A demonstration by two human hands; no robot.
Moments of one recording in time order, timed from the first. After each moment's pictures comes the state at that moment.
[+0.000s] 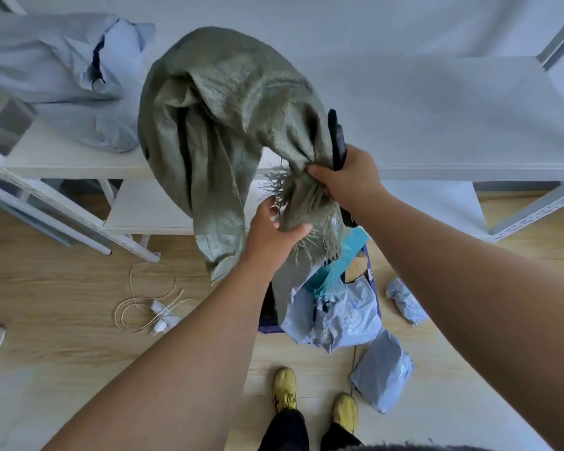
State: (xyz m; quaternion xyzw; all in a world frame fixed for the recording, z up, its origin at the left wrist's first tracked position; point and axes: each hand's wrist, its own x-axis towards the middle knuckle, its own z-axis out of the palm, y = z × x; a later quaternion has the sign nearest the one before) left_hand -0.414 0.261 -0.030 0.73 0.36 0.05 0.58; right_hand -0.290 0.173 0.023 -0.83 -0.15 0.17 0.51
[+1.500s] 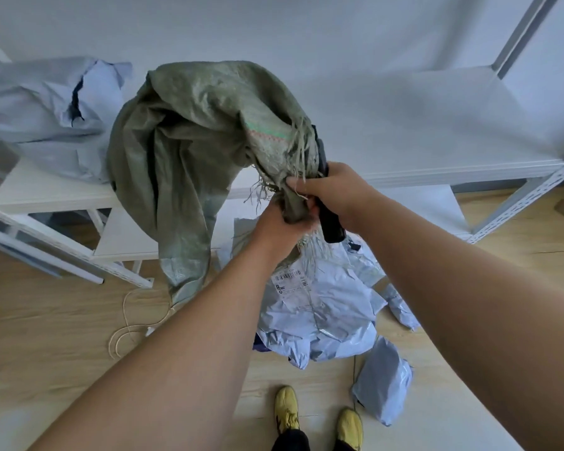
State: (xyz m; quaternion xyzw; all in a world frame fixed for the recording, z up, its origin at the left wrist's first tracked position) left_hand -0.378 0.227 0.012 0.75 0.25 0.04 0.61; right_hand -0.291 0.139 0.049 -0.70 -0.10 0.32 0.63
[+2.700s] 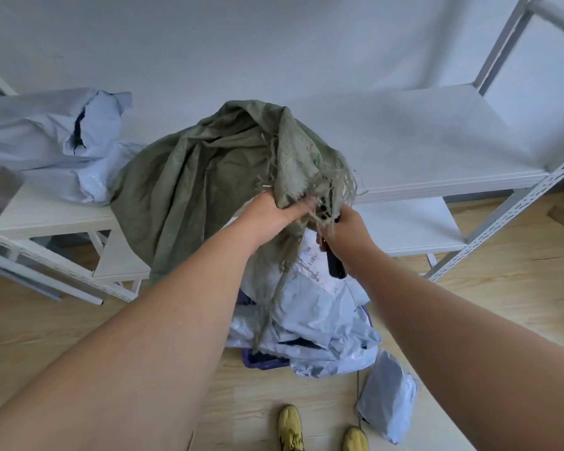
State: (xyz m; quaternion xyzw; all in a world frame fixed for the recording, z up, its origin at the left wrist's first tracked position) left_hand -0.349 0.250 0.055 0.84 0.23 -0.03 0.49; right_hand -0.301 0.114 0.010 -0.77 -0.03 0.22 0.60
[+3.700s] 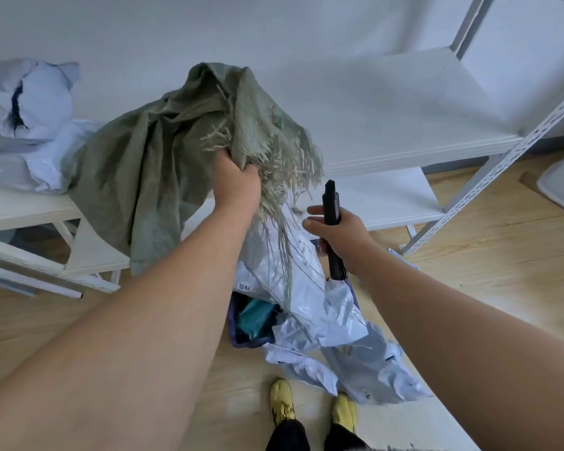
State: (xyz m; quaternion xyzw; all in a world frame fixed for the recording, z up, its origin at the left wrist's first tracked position) left_hand -0.326 0.232 0.044 0.76 0.35 0.19 0.51; right_hand -0.308 0.069 -0.029 -0.70 0.05 0.30 0.65
